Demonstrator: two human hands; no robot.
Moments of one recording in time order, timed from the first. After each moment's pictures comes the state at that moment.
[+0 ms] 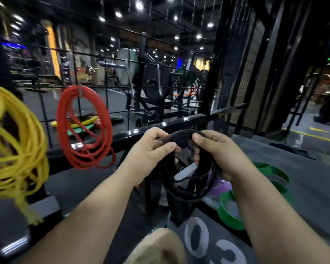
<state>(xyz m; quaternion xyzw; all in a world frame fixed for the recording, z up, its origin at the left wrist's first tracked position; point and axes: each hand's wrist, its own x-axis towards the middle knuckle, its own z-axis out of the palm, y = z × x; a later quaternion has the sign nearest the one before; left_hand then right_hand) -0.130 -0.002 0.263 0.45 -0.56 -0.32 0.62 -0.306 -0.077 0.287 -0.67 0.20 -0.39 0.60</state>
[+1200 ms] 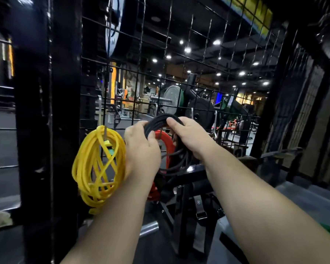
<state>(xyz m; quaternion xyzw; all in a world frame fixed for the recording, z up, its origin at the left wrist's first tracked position) -0.035 0.072 0.342 0.67 -0.33 0.16 0.64 -0.097 -0.045 0.391 -0.84 0.16 -0.35 0.38</state>
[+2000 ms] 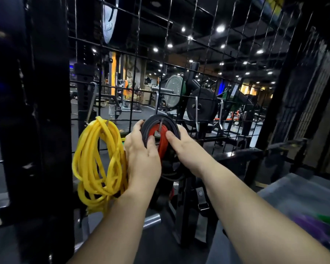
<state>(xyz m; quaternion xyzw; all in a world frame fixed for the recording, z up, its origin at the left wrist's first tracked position) -0.030 0.056 0.302 0.65 -0.31 0.12 0.68 -0.100 -0.042 0.339 -0.85 0.18 -0.29 0.40</state>
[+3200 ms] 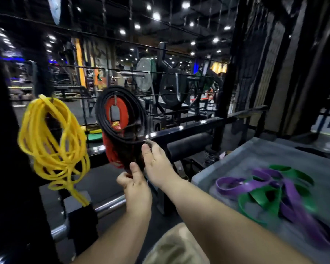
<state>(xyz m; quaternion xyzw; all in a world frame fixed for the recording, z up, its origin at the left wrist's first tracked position) -0.118 0.032 0.185 0.64 -0.12 -0.15 0.75 -0.159 -0.009 0.242 -0.81 0.28 -0.32 0.40</state>
